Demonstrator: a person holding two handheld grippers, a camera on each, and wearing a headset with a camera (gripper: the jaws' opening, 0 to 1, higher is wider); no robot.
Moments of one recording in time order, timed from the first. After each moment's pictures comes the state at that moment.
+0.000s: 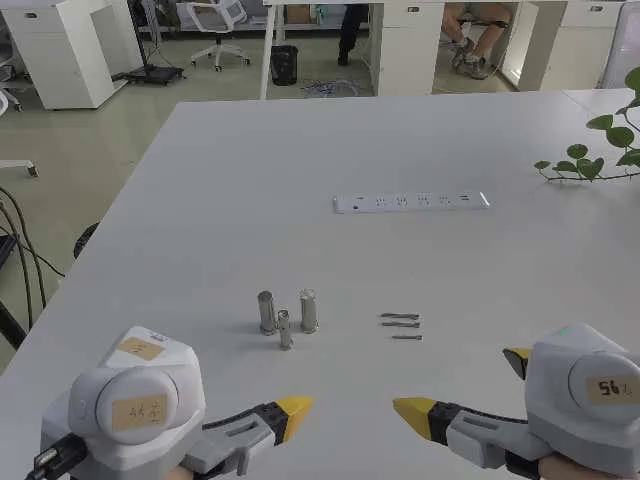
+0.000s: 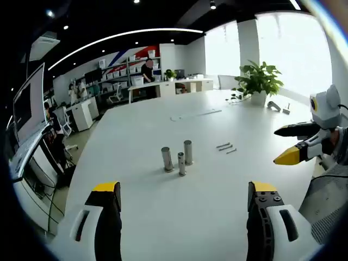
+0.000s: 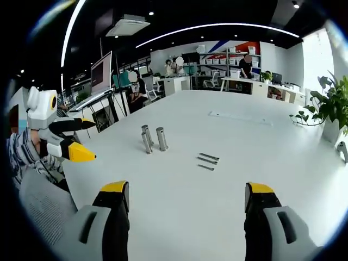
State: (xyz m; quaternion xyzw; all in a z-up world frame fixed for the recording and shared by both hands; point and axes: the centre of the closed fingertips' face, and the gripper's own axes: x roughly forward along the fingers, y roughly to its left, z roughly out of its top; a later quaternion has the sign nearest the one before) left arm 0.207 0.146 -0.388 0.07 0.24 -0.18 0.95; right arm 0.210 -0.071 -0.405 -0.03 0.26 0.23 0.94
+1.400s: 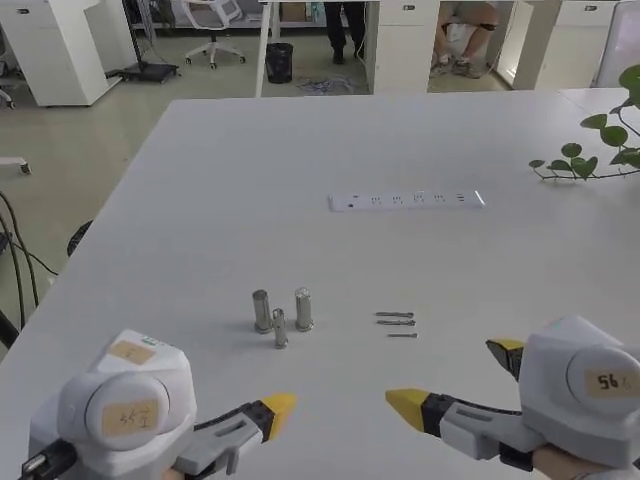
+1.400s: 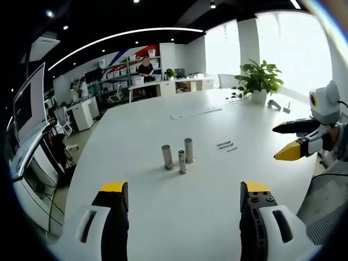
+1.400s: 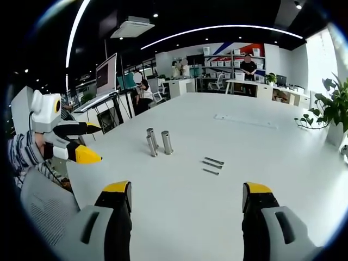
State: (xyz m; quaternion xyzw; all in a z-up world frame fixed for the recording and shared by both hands) left arm 0.205 0.144 -0.390 0.07 0.24 -0.18 0.95; right arm 0.210 -0.063 -0.403 -0.03 0.25 0.25 0.93
